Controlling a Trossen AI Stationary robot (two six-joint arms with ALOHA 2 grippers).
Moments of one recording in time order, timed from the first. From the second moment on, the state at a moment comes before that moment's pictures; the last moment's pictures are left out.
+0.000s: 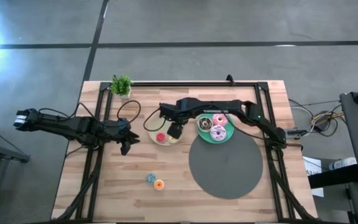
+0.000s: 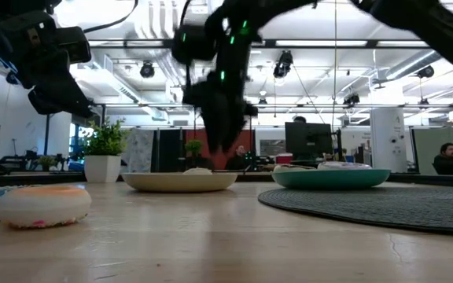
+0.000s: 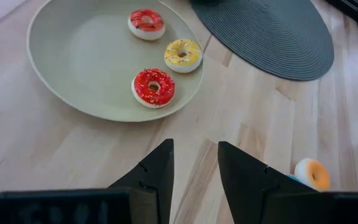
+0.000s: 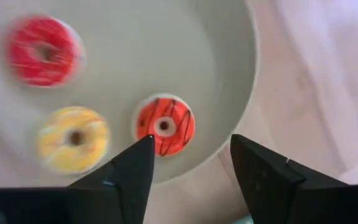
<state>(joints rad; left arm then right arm) -0.11 0.59 0.42 -0.48 -0.13 -0.58 -0.13 2.30 2.05 -1.10 0.16 0.32</state>
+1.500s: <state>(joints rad) -0.49 1.15 0.48 -0.16 -0.15 -0.83 0.46 2.10 1.89 -1.20 0.45 0.89</state>
